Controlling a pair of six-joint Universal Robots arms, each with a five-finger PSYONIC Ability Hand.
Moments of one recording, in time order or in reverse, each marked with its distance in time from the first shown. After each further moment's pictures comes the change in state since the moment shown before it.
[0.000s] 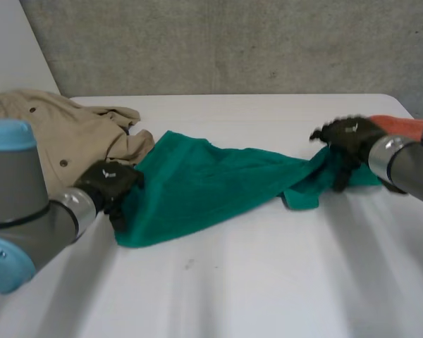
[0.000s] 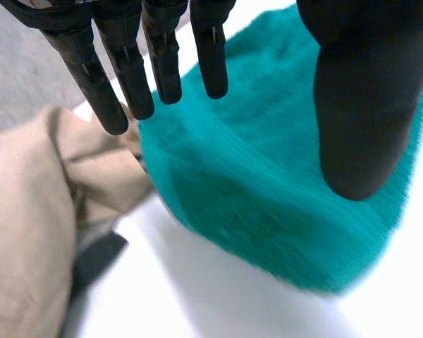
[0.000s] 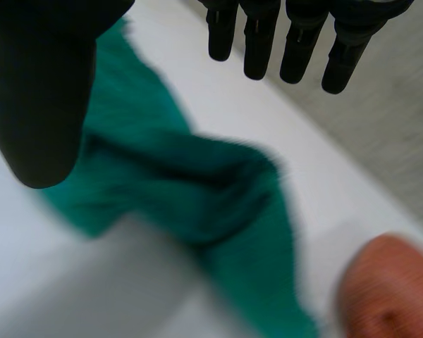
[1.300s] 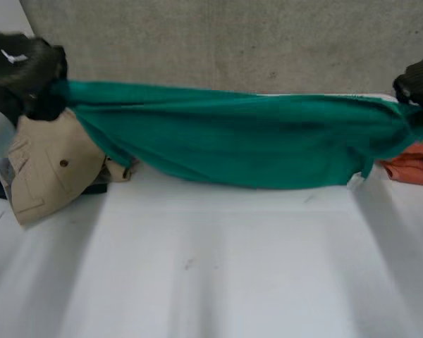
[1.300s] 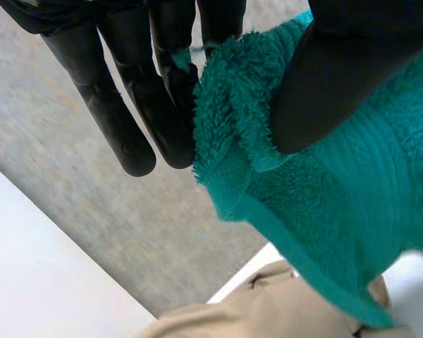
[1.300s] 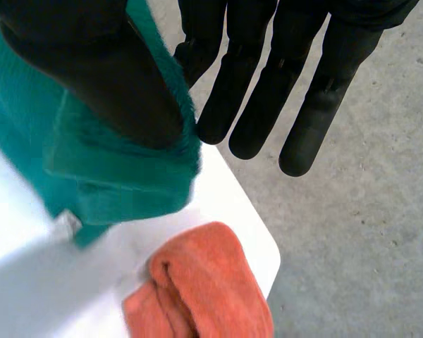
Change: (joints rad) left arm 0.093 0.426 0.055 0.102 -0.053 -0.002; right arm -0.229 -0.278 -0.080 0.194 -0.106 -0.278; left_hand 0.693 0.785 0.777 0.798 0.756; right_hand 0.863 0.888 0.903 0.916 0.909
